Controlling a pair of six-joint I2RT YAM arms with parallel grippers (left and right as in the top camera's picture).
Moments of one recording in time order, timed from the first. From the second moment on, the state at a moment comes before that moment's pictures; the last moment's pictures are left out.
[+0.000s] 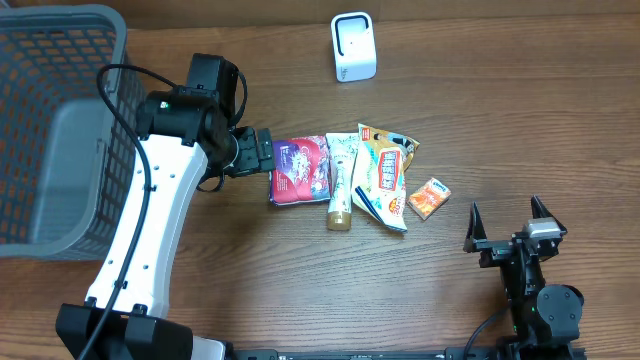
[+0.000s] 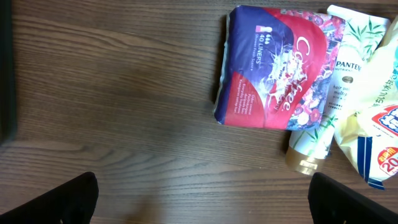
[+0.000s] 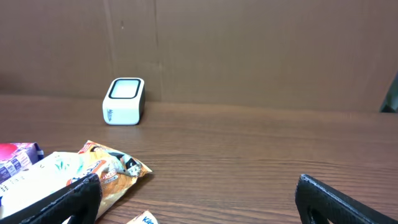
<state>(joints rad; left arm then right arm) -0.16 1.60 1.58 -1.33 -0.01 -0.36 0.07 0.01 0.02 -0.03 -0.01 -0.01</state>
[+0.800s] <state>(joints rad) -0.16 1.60 1.58 -1.33 -0.02 -0.36 0.07 0.06 0.20 0.26 -0.69 0.37</state>
